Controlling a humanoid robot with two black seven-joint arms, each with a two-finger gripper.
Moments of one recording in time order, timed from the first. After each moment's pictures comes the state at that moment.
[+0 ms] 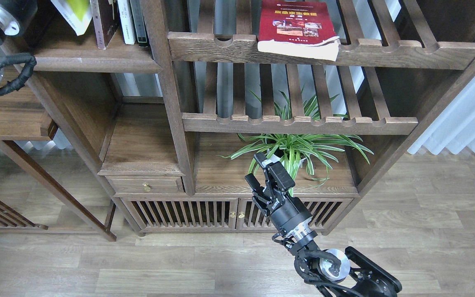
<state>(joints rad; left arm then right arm) -0.97 0.46 -1.04 -0.92 0.55 0.01 0.02 0.12 0.02 0.87 1.04 0.47 0.58 -0.06</state>
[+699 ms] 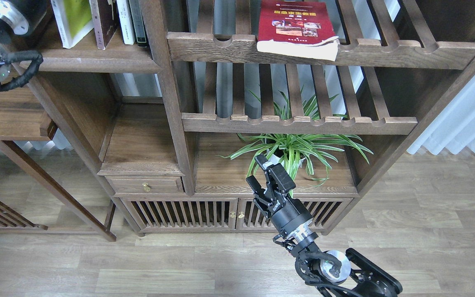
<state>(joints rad) -1.04 0.44 -1.00 -0.89 0.54 0.00 0.02 0.12 0.02 0.87 1.03 0.47 0.58 -0.06</state>
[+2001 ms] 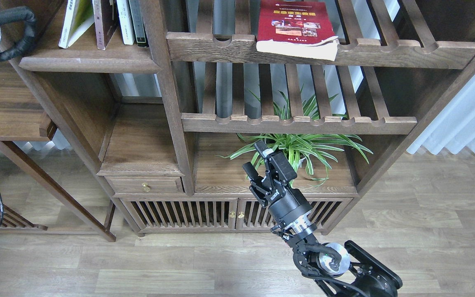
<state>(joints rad) -0.97 0.41 -1.22 -1.30 0.40 0.03 0.02 0.12 -0.01 0.94 1.15 0.47 0.58 -0.06</state>
